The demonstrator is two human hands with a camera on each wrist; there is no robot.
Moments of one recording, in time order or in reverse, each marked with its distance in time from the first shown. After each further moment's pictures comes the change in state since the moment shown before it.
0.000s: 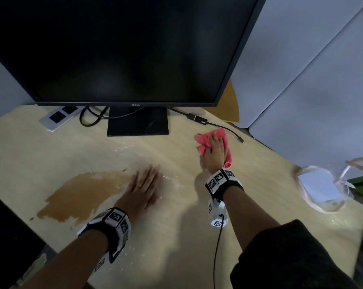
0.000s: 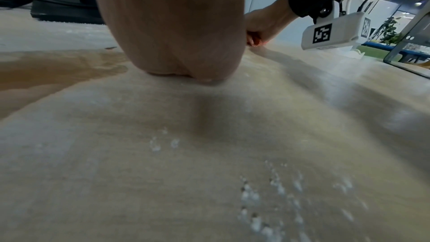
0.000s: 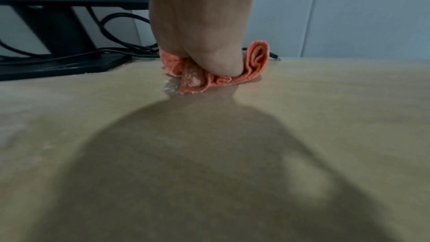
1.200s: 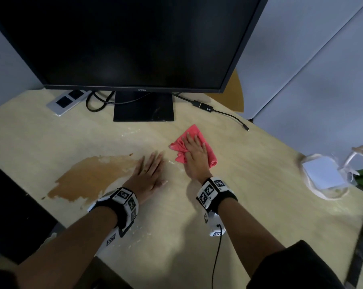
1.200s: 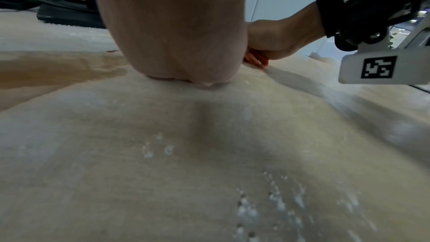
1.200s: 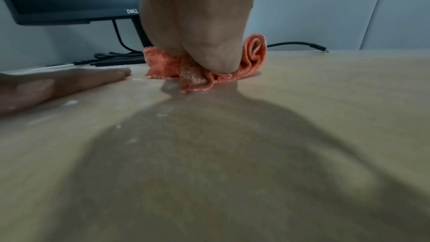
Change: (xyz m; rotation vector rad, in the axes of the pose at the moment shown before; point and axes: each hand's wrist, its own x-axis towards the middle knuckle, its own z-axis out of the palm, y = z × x) left_hand 0.001 -0.001 0.001 -0.060 -0.083 -0.025; right_hand -0.070 -0.021 0.033 -0.061 -0.239 -0.375
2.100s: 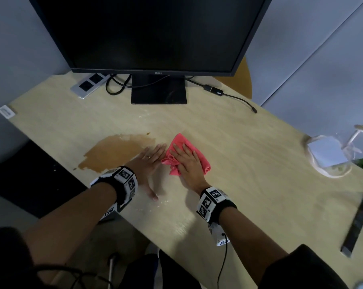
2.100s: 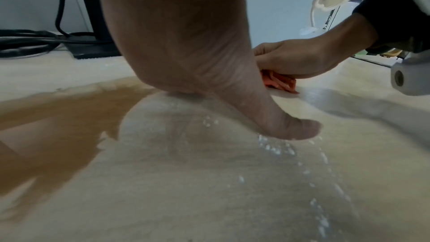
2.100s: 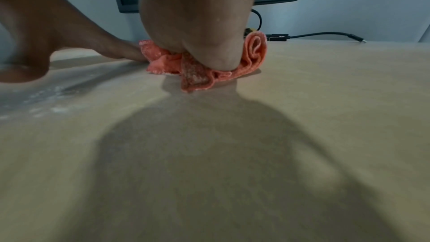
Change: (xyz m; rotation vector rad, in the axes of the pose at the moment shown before) left_hand -0.057 -0.018 -0.041 0.083 -0.405 0.148; right_hand -0.092 -0.066 0.031 0.115 -0.103 -0.113
